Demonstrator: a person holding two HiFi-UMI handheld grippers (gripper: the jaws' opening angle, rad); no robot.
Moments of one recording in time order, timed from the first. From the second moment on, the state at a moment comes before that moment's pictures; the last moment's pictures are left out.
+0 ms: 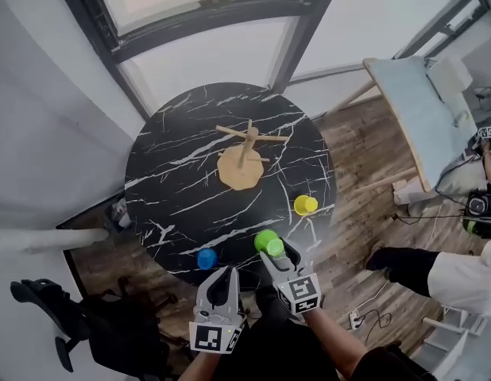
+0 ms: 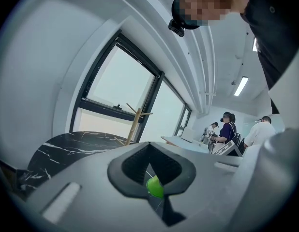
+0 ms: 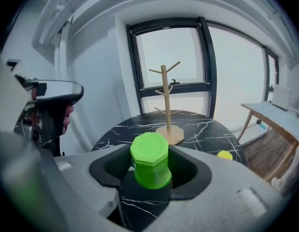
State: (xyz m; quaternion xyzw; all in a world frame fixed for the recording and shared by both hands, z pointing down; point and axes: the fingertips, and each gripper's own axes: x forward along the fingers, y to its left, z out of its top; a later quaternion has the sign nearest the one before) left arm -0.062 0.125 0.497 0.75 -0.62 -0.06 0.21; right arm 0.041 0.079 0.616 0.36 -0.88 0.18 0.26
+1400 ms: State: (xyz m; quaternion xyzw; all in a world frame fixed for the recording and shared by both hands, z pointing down) left arm -0.151 0.141 0.418 0.80 -0.57 -0.09 0.17; right arm -0.042 0.118 0.450 0.40 -0.89 0.14 0.18
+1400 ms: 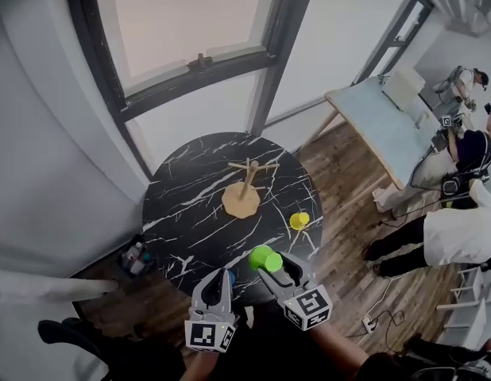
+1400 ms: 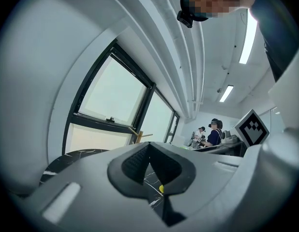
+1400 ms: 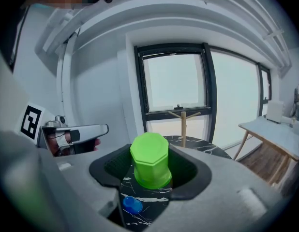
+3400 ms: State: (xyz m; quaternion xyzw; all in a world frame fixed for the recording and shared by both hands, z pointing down) left arm -0.099 0.001 0.395 0.81 -0.56 -0.07 0.16; right arm 0.001 -0.037 0.387 0.39 -0.90 0.14 0.11
